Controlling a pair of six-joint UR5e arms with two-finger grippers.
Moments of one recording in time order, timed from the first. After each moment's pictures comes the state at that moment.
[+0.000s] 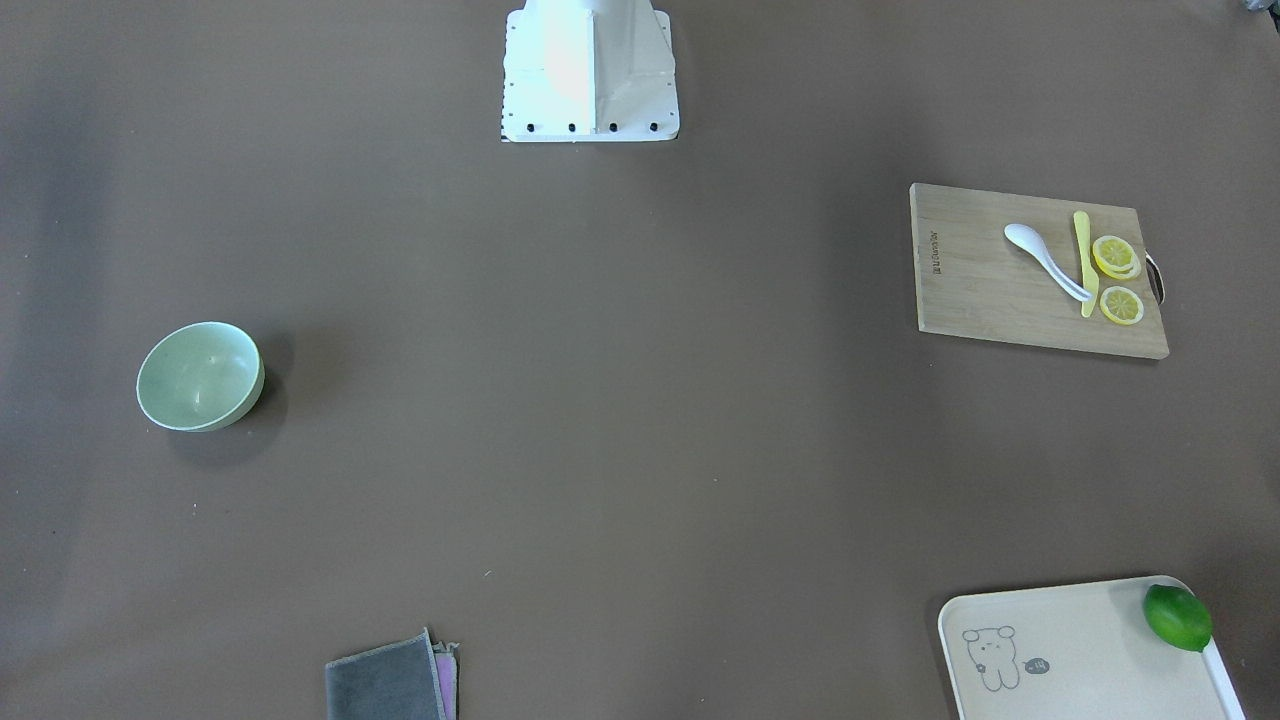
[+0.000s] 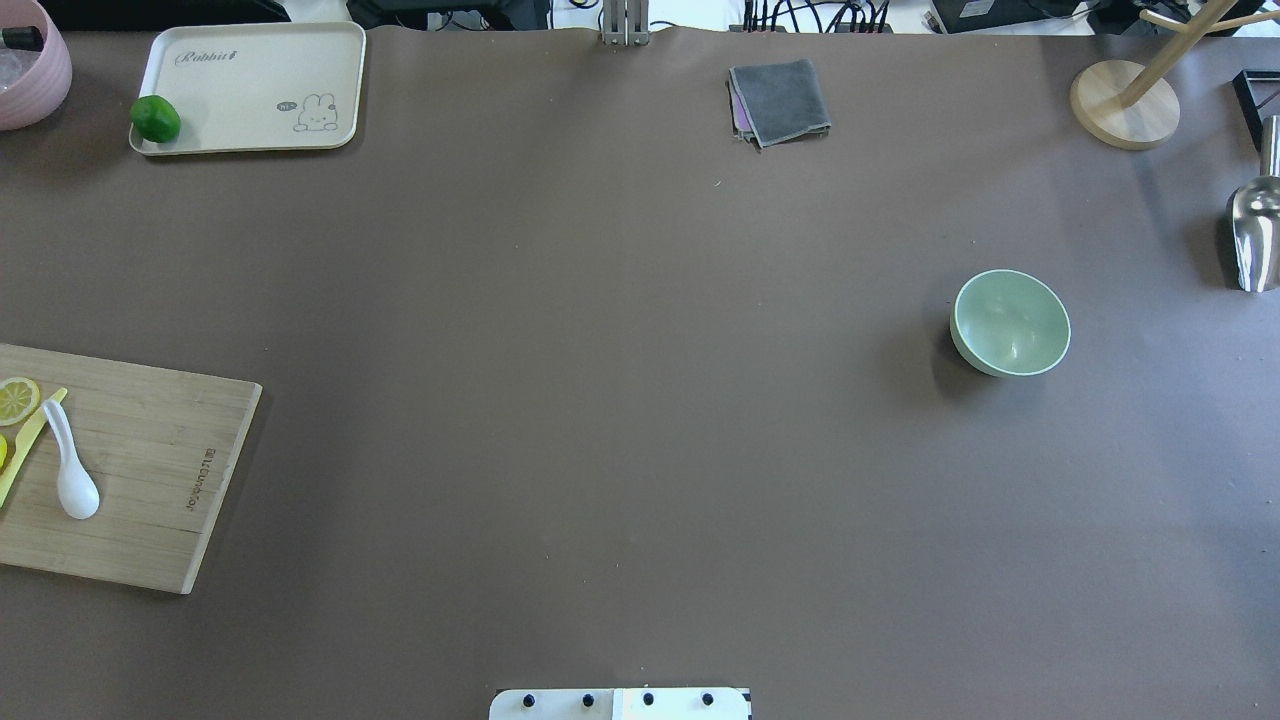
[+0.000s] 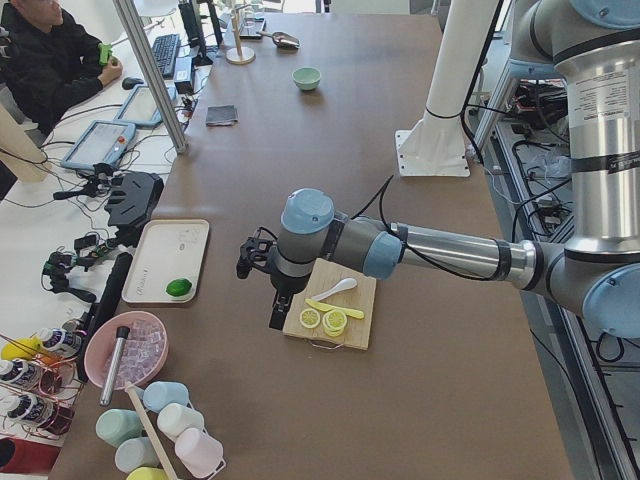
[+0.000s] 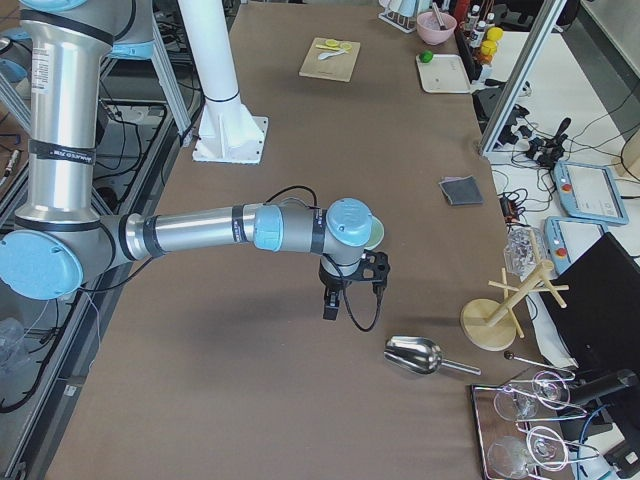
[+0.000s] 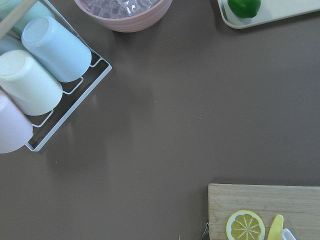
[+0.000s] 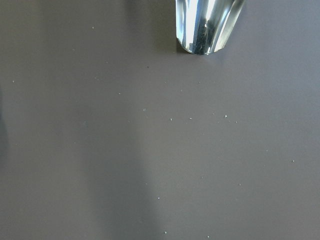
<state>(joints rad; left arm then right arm) -1.54 -1.41 -1.86 -1.77 -2.22 -0.11 1.50 -1.71 1.86 -1.76 2.36 0.09</state>
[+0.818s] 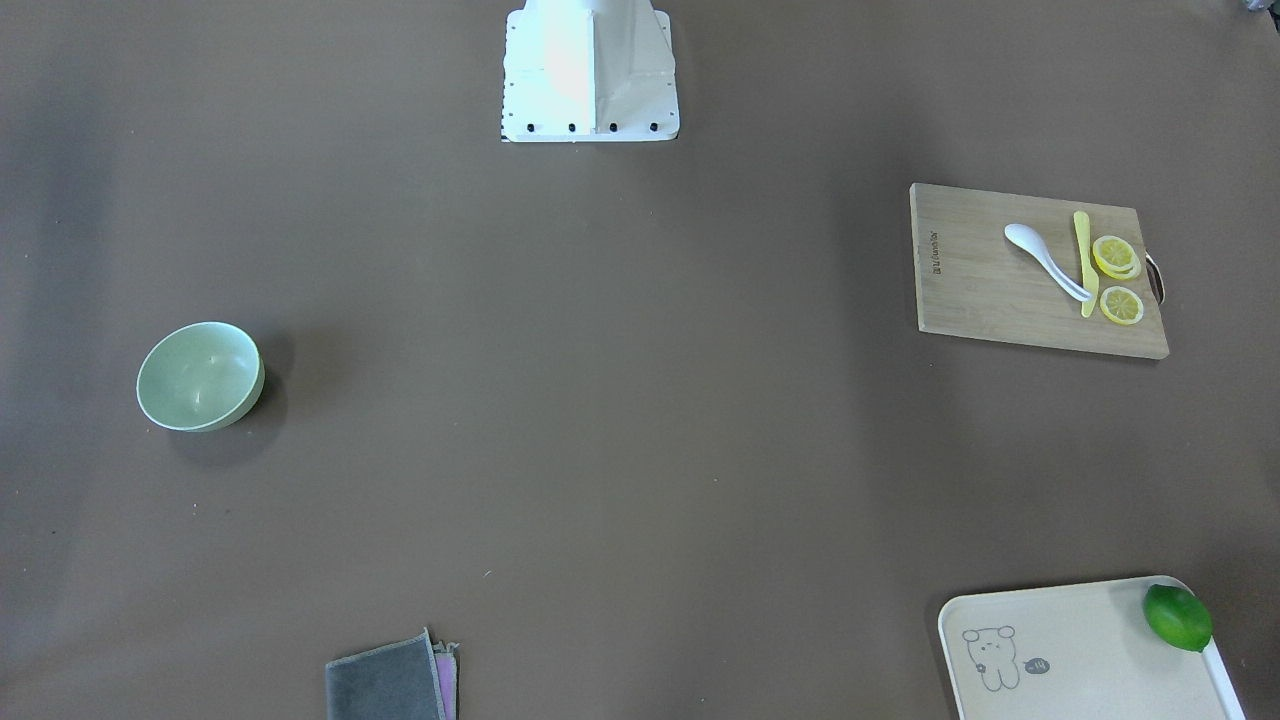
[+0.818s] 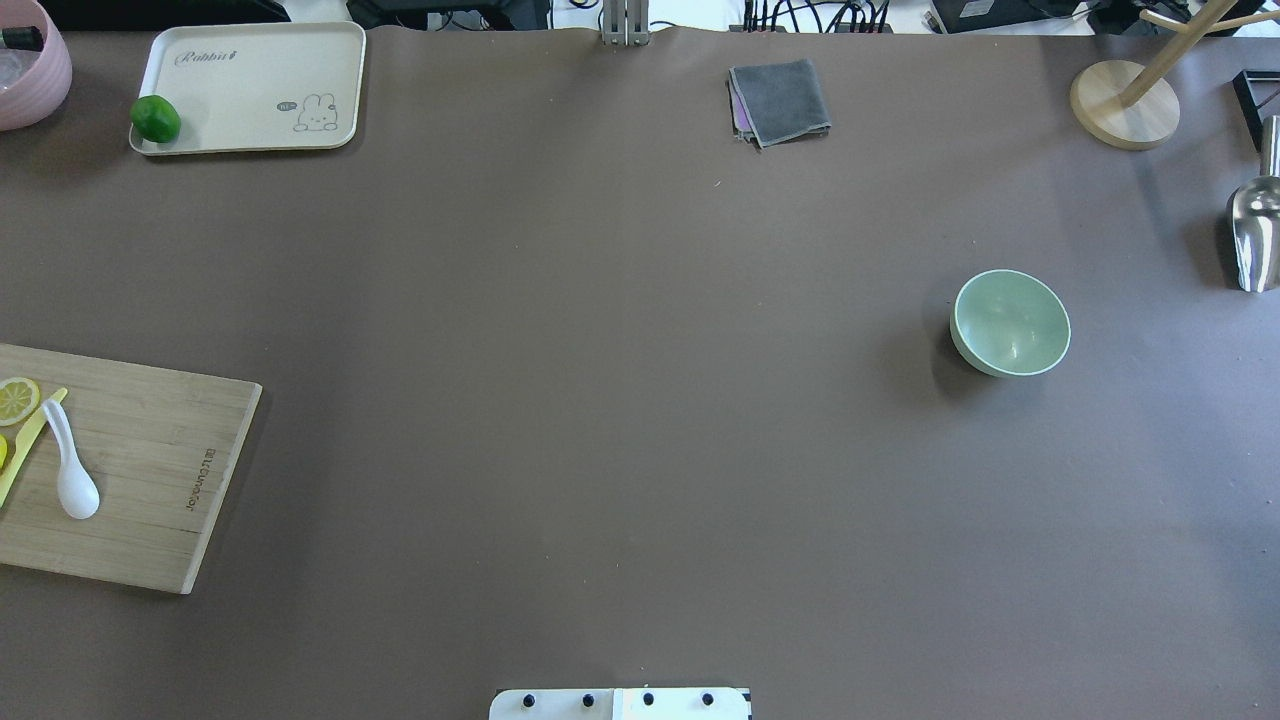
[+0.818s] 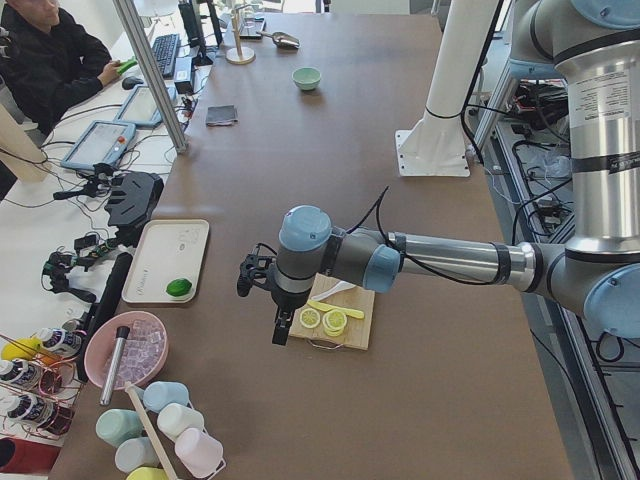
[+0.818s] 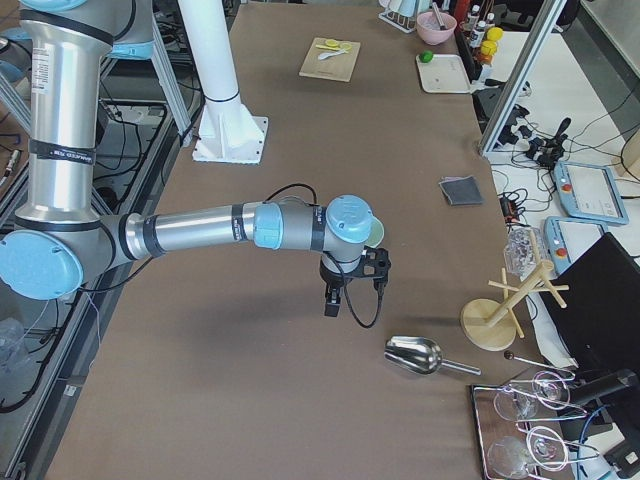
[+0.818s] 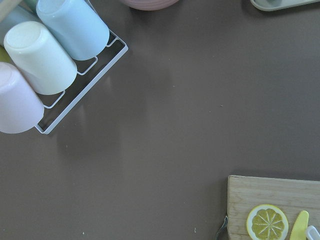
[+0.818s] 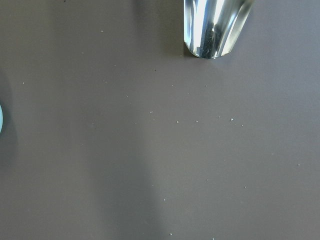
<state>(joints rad) -1.55 -1.41 -1.81 -1.78 -2.22 -0.12 1.50 -1.70 1.88 -1.76 2.37 0.09</state>
